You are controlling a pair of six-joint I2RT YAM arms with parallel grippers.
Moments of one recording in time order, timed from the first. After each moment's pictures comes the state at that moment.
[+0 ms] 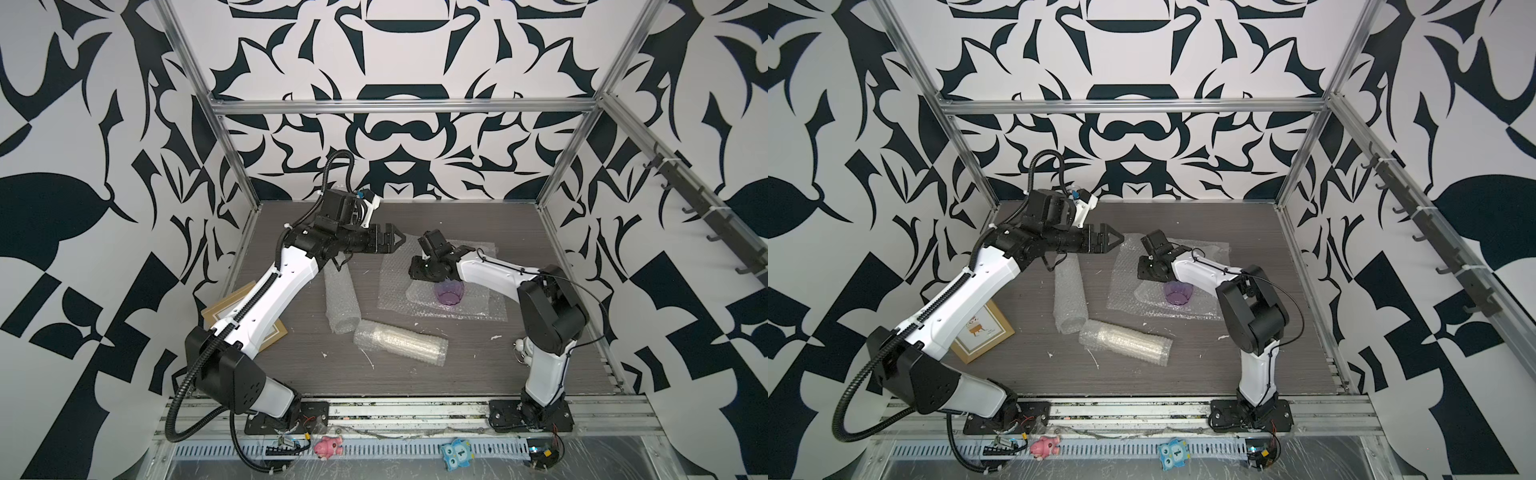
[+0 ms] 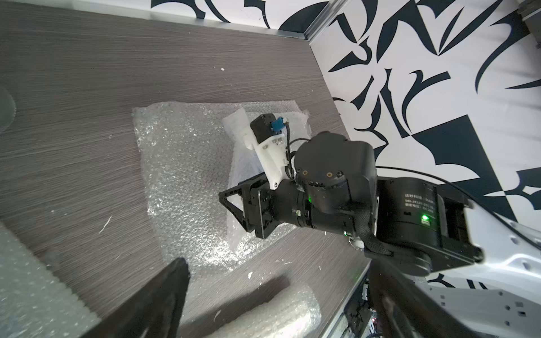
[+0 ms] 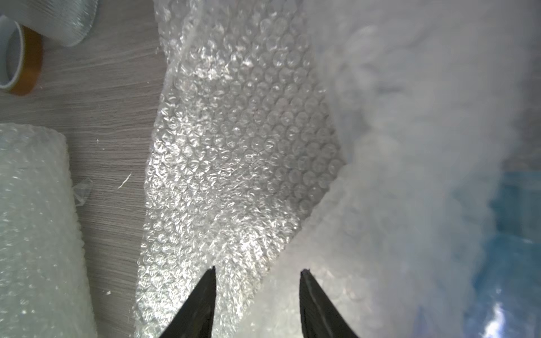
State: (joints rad) left arm -0.49 1.46 1.45 -0.65 0.45 -0.39; right arm 0.59 1.92 1.33 -0.41 -0.04 0.64
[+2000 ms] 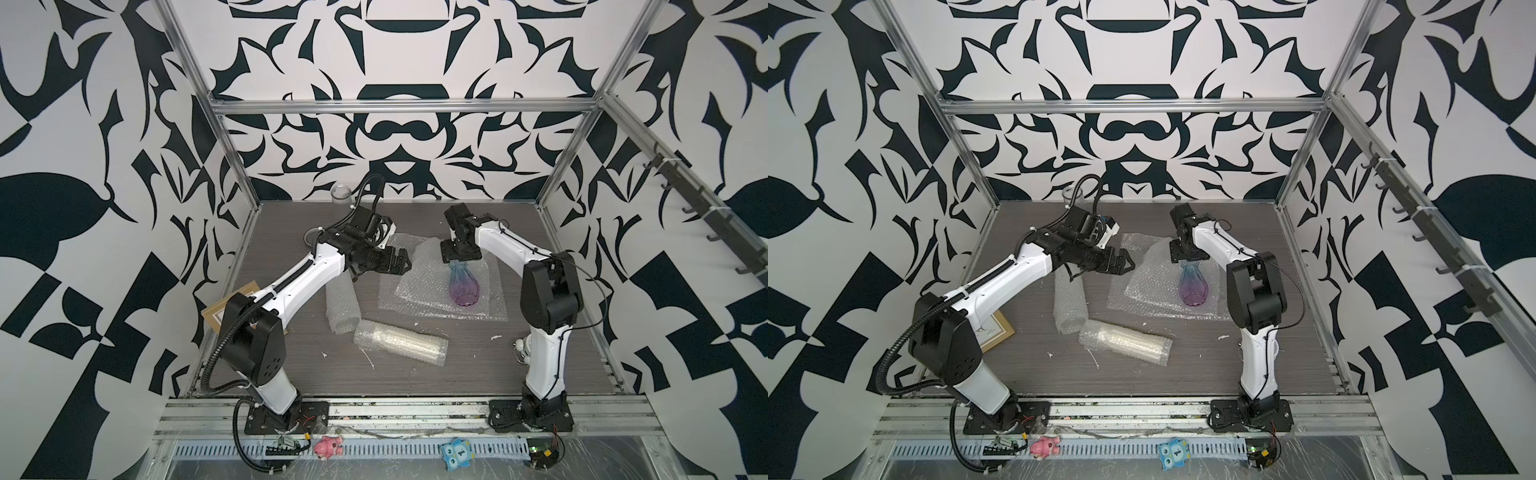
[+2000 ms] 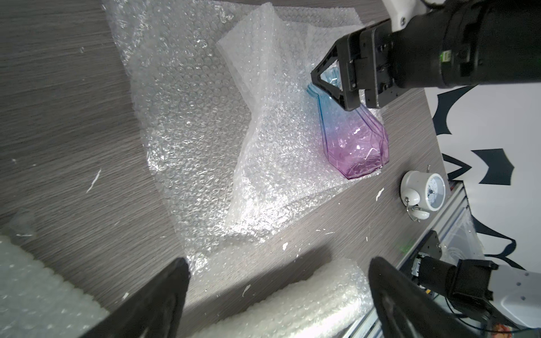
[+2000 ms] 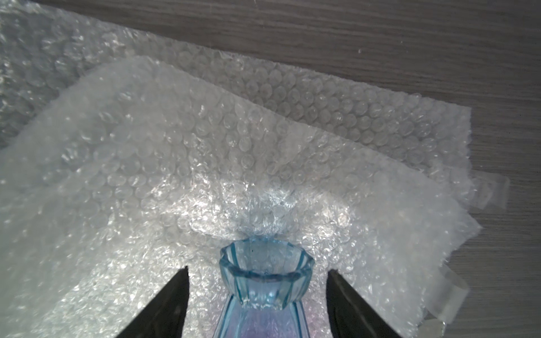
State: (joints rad) left arm -0.58 1.66 1.43 -0.72 0.37 -0.31; right arm 0.35 2.04 1.66 -0.87 0.16 0.25
